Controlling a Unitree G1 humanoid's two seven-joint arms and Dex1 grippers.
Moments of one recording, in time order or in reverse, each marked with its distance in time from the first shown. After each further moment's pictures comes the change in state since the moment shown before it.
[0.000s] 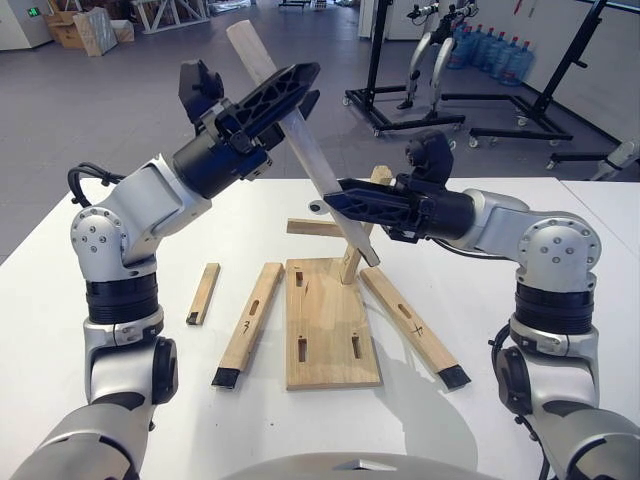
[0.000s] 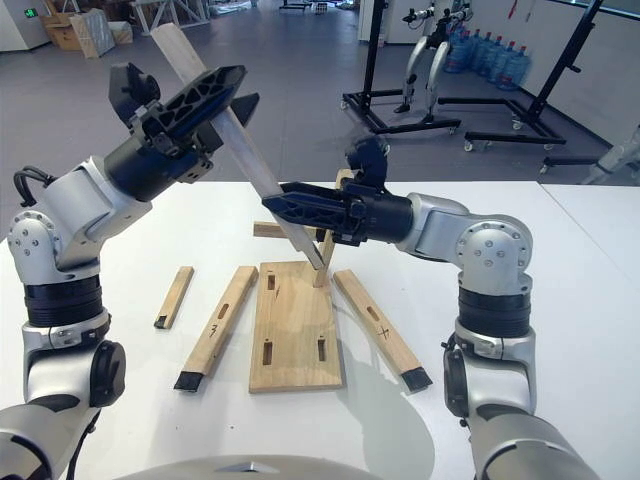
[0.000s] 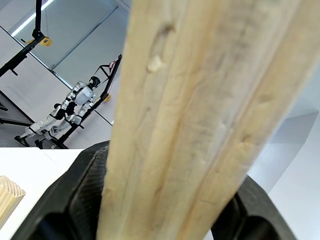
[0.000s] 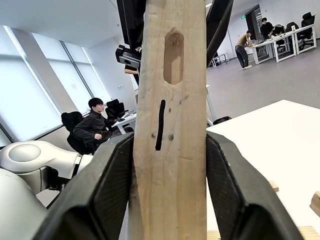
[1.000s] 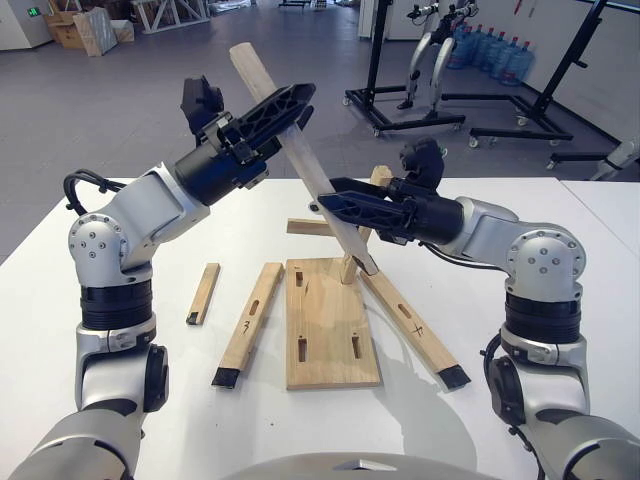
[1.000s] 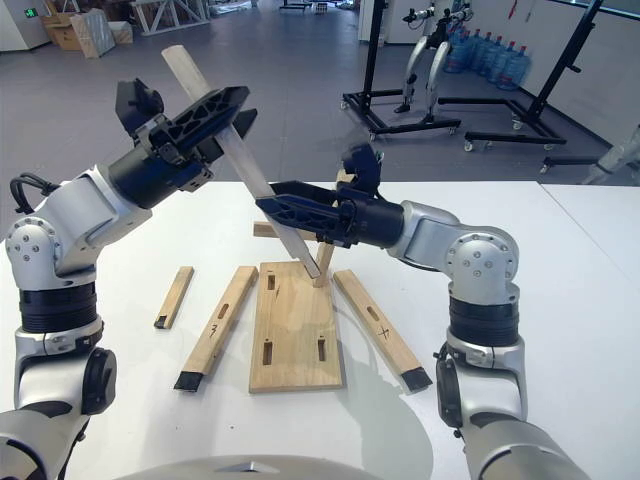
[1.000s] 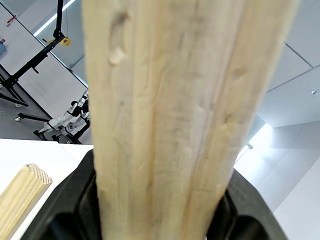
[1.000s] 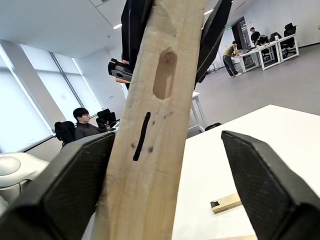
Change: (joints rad) left arm 0.033 0.039 -0.031 -0.006 0.012 -0.026 0.014; right arm 0.046 0.043 0.003 -0.017 -0.009 -0.061 -0.078
